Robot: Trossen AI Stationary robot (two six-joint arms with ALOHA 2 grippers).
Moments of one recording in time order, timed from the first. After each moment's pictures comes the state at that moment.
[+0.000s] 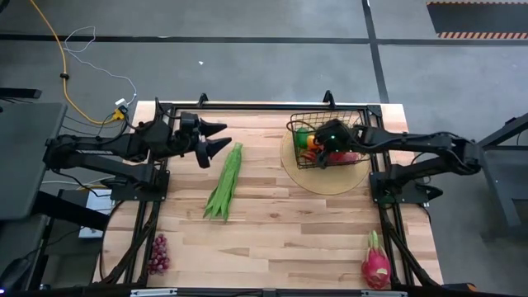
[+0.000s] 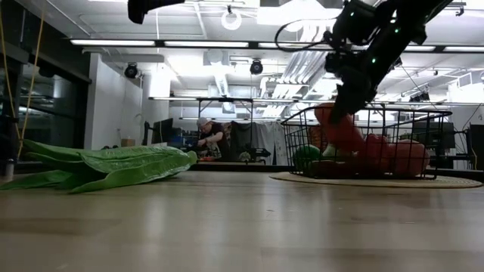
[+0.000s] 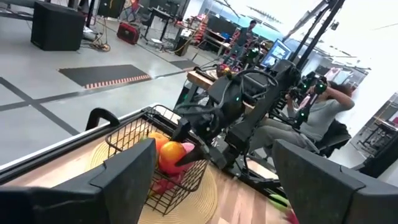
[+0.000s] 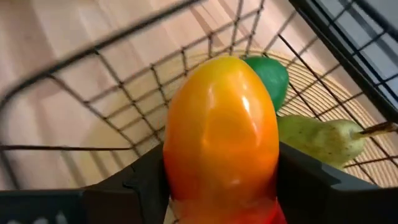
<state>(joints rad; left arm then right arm) 0.13 0.85 0.81 0.00 -0.32 -0.44 -0.35 1.18 0.73 -0.44 0.15 0.07</state>
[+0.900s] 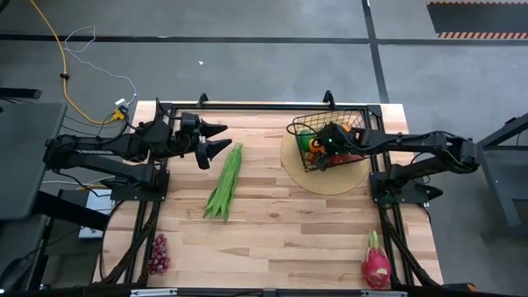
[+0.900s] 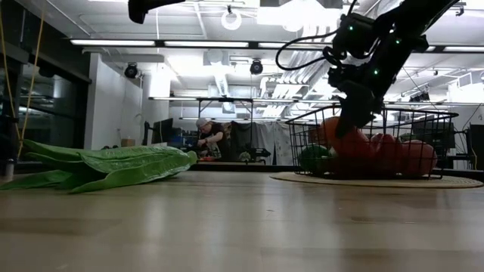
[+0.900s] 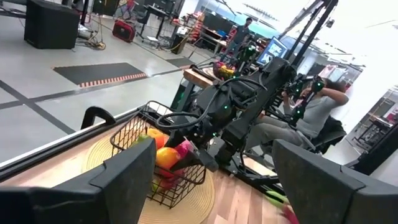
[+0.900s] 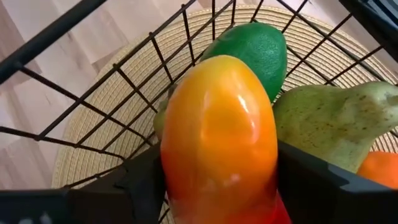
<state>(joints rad) 0.13 0.85 0.81 0.00 -0.30 -0.44 -0.35 1.22 0.68 -0.44 0.16 0.18</state>
